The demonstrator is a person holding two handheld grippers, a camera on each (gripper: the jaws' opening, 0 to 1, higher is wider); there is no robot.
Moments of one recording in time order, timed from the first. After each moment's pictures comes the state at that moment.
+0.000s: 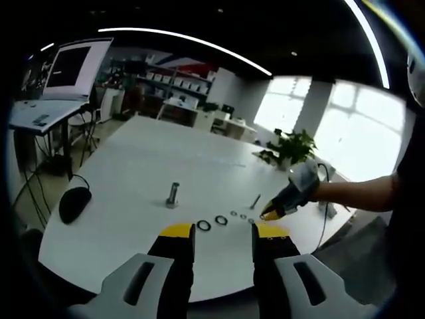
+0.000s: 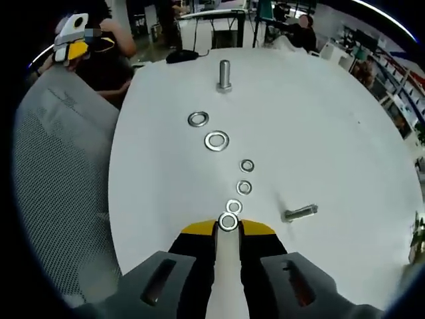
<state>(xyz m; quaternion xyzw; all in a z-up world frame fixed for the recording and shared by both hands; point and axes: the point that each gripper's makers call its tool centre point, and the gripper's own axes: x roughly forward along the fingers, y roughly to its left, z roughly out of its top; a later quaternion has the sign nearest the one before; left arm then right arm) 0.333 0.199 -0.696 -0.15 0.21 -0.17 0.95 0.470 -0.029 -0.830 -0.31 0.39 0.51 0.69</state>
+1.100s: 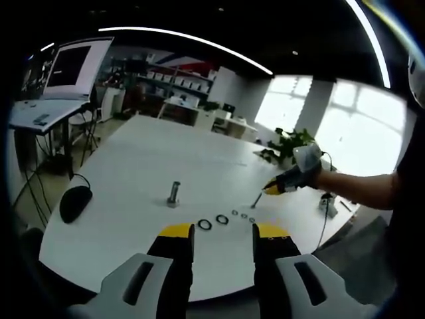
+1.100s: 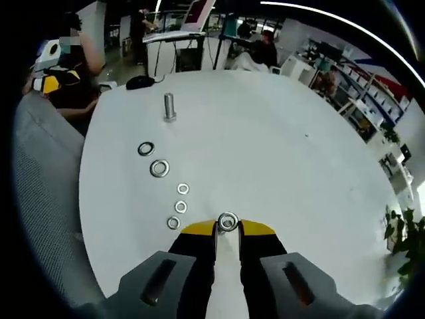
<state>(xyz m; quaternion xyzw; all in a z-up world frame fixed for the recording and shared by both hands) 0.333 0.200 -0.697 -0.15 0.21 -0.17 0.95 0.537 -0.044 -0.790 -0.31 0.33 0.43 0.78</state>
